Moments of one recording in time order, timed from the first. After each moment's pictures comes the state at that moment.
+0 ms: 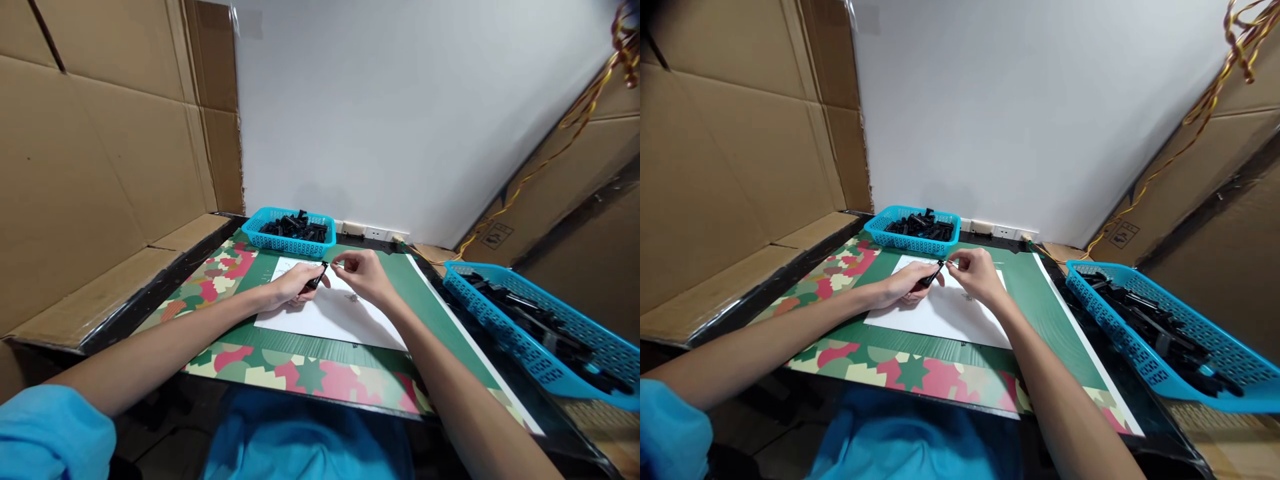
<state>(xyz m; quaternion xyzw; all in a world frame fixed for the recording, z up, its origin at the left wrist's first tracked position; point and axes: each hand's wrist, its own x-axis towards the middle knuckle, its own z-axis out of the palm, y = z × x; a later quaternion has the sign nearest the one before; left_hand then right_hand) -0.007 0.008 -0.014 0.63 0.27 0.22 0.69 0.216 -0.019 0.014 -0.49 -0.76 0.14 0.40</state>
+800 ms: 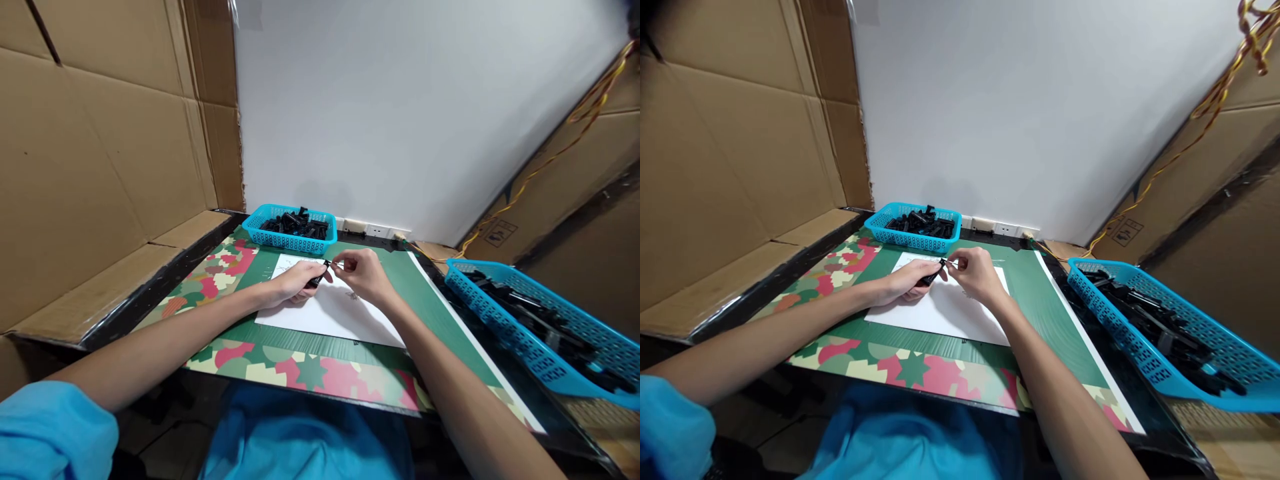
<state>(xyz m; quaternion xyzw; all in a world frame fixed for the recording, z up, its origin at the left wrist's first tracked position) -0.006 0.008 -0.014 0.64 0.28 0.21 0.68 0.211 -0.021 0.010 -0.50 -0.77 0.11 0.38</state>
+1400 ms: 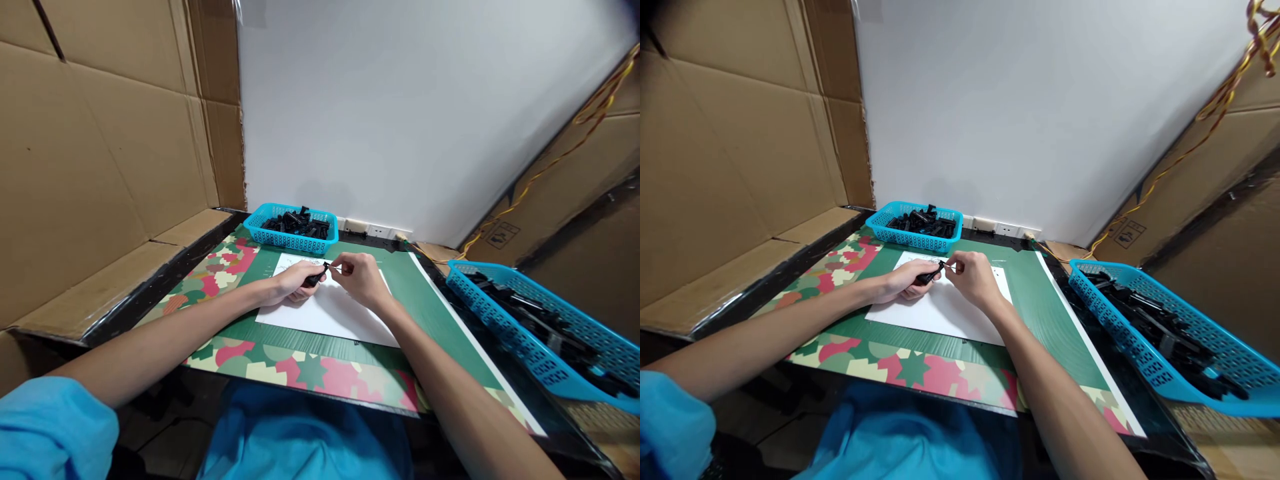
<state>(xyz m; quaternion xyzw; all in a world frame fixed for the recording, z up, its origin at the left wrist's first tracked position) -0.010 0.012 -0.014 0.62 0.27 0.19 0.71 0.205 -0.019 -0.003 -0.50 -0.77 0.07 0.39</state>
